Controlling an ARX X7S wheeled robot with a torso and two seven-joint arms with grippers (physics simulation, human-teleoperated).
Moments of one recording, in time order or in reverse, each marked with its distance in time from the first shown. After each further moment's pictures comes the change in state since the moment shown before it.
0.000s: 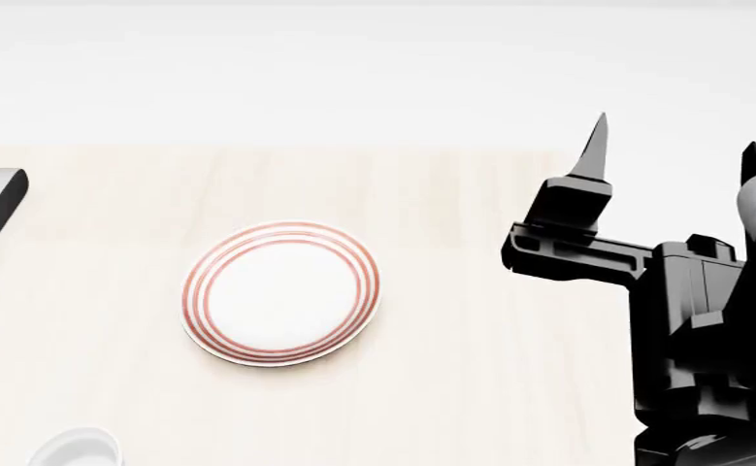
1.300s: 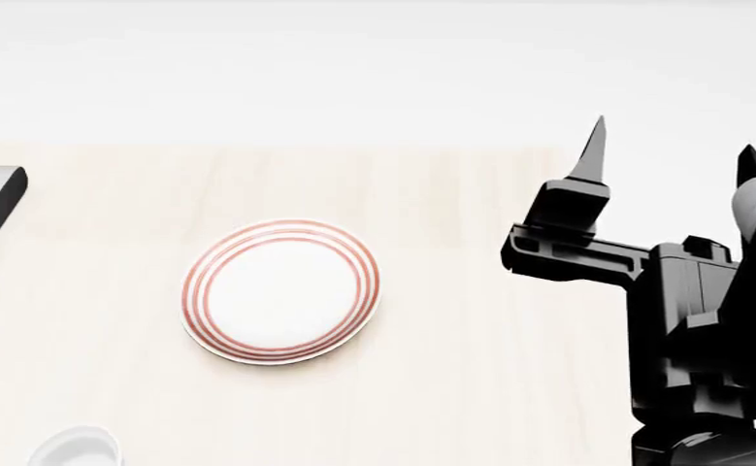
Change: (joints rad) left arm 0.082 -0.155 0.064 0.032 -0.220 0.105 -0.036; right arm -0.011 0.009 -0.024 0.032 -0.013 -0.051 -0.007
